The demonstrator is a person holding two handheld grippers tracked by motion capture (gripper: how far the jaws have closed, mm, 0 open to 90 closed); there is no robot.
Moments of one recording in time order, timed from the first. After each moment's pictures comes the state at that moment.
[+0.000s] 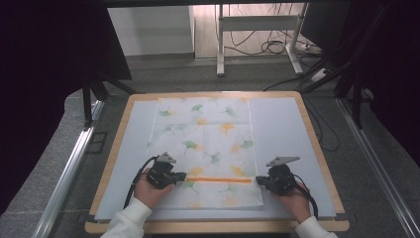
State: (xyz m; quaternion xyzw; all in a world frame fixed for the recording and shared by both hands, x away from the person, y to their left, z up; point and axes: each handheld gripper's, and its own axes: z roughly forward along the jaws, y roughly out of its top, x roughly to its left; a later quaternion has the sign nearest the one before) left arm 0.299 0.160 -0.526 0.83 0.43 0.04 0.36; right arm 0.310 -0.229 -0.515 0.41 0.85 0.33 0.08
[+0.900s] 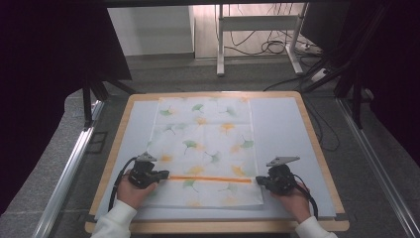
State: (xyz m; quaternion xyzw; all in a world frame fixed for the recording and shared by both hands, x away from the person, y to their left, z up) left arm 0.293 0.212 -0.529 0.80 0.48 0.06 0.36; right arm 0.310 -0.229 -0.515 0.41 0.85 0.33 0.08
